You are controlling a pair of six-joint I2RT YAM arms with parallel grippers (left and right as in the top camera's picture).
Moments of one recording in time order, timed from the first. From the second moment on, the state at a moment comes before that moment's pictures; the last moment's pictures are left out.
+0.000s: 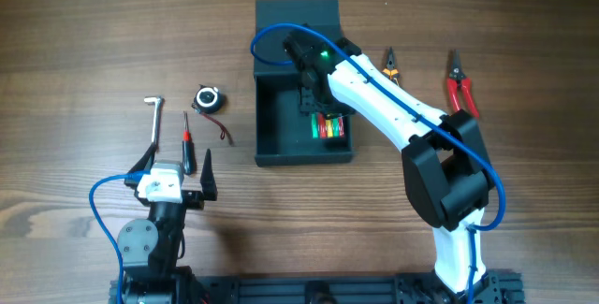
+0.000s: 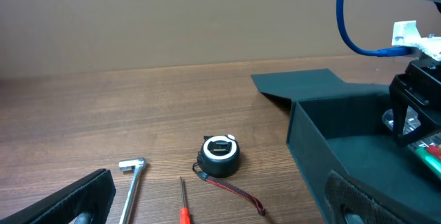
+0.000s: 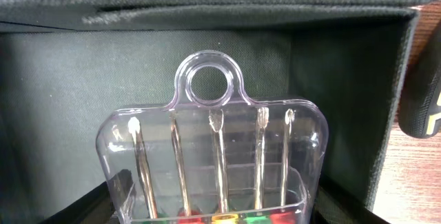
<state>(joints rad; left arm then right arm) 0.03 0.01 0.05 -0.17 0.11 0.04 0.60 2.13 1.69 -1.02 0.14 0.56</state>
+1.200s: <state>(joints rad) 0.03 0.01 0.05 -0.17 0.11 0.04 0.09 2.13 2.14 -1.34 0.15 0.28</state>
